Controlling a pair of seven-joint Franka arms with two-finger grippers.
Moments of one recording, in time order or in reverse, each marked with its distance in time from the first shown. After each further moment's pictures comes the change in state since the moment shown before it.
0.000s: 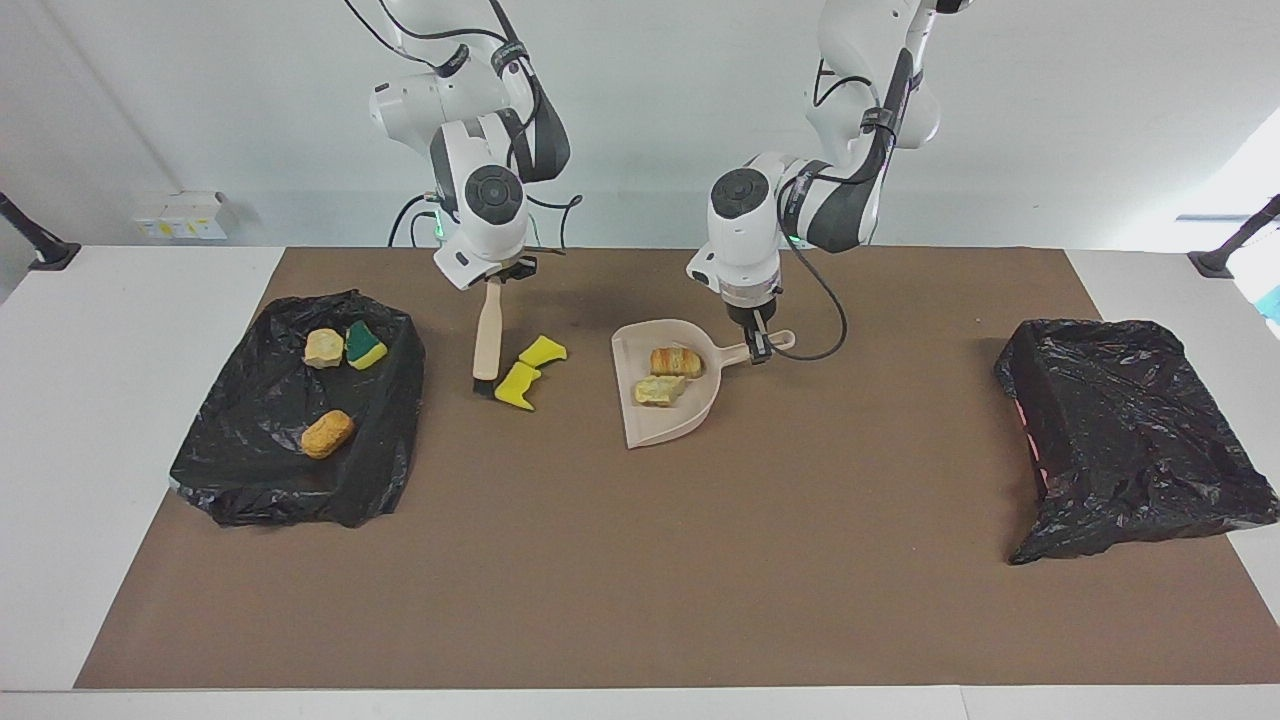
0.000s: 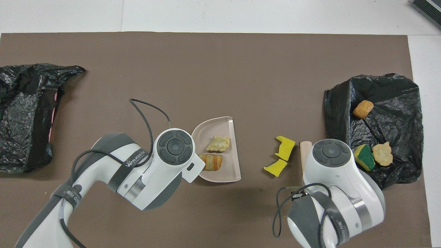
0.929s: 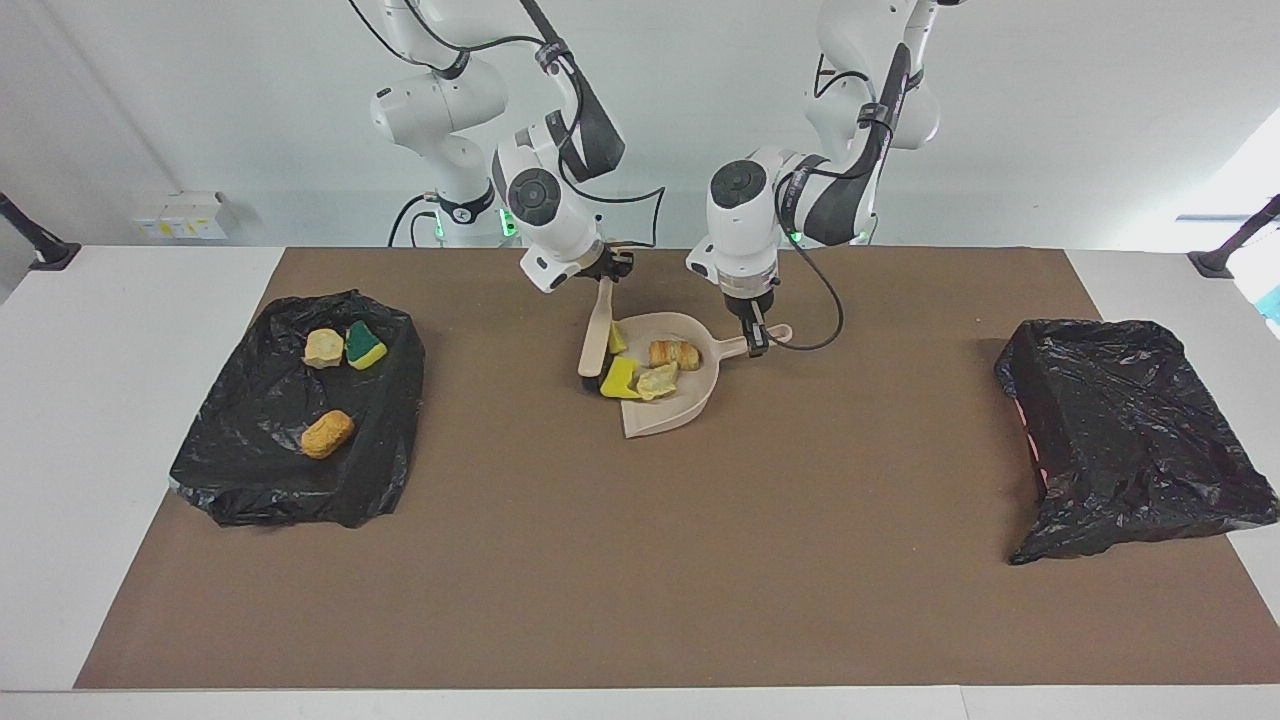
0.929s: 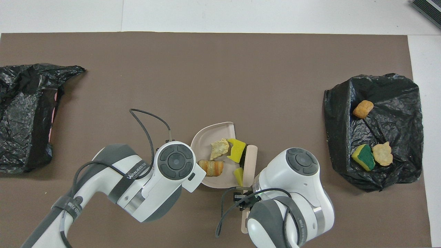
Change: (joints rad) left arm -0.014 -0.050 0.001 -0.089 0.002 0.064 -0.016; right arm 0.193 0.094 0.005 0.073 0.464 0.216 0.034
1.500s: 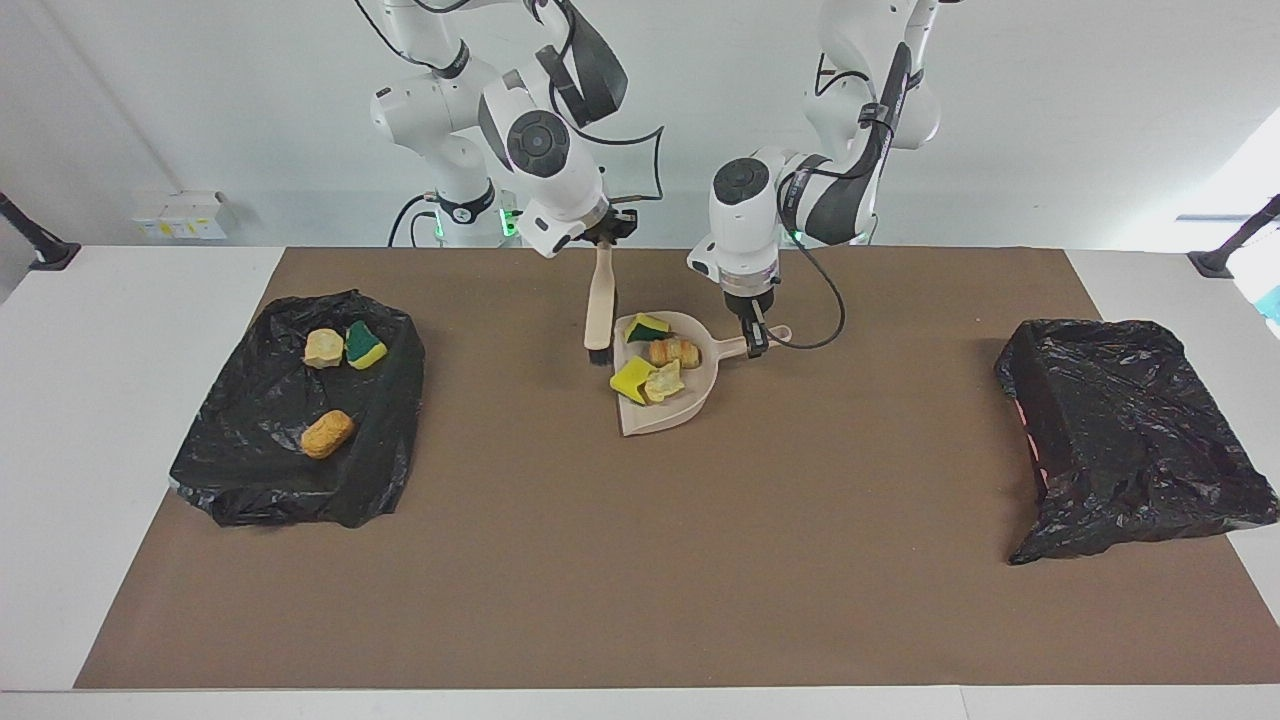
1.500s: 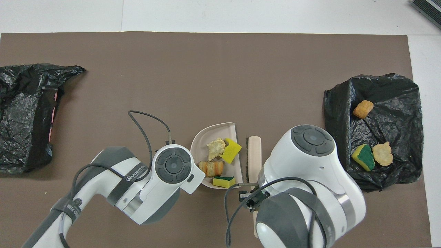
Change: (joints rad) left arm 0.000 -0.006 0.002 -0.018 0.000 0.029 0.001; right arm -0.041 -0.044 -0.022 0.236 -0.198 -0.378 0.033
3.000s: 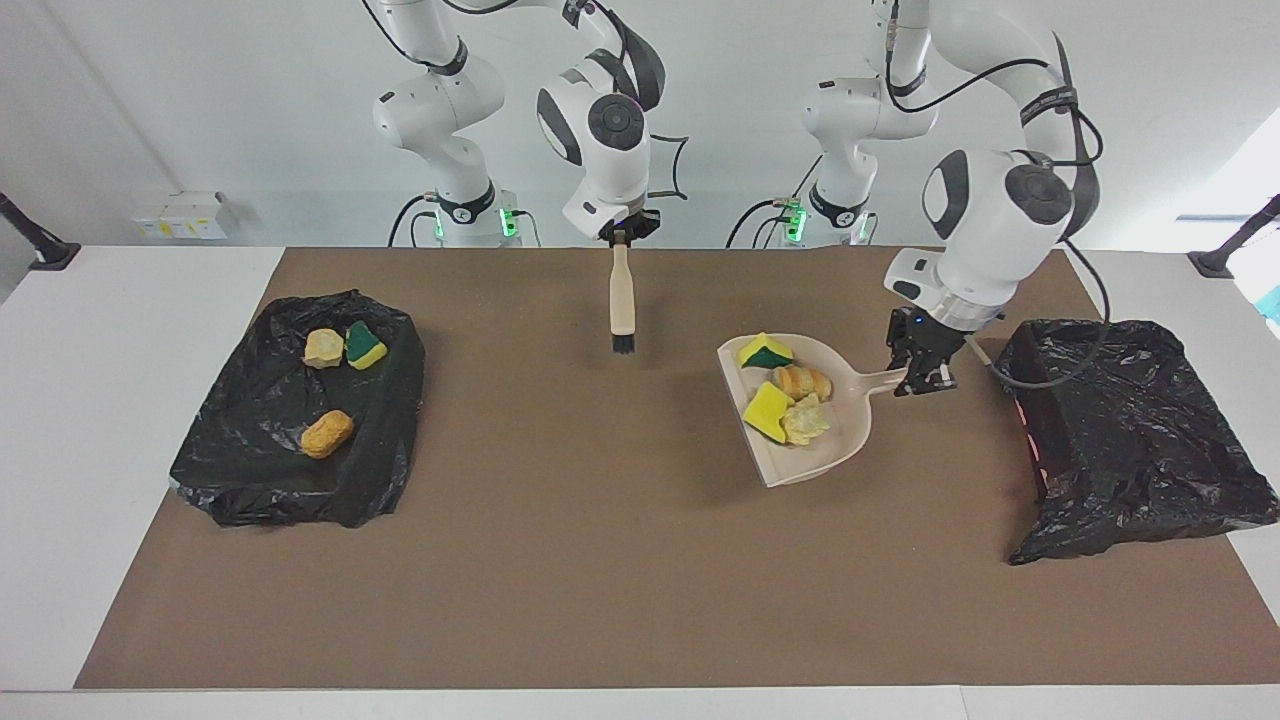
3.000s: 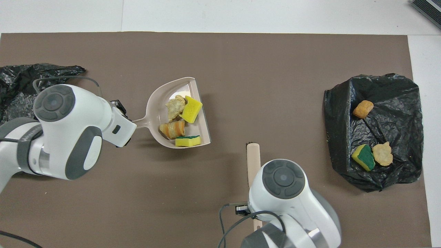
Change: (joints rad) left arm 0.516 0.021 0.029 0.301 -0.281 -0.176 0.615; right arm 0.233 -0.017 0.025 -0.185 -0.022 0.233 0.161
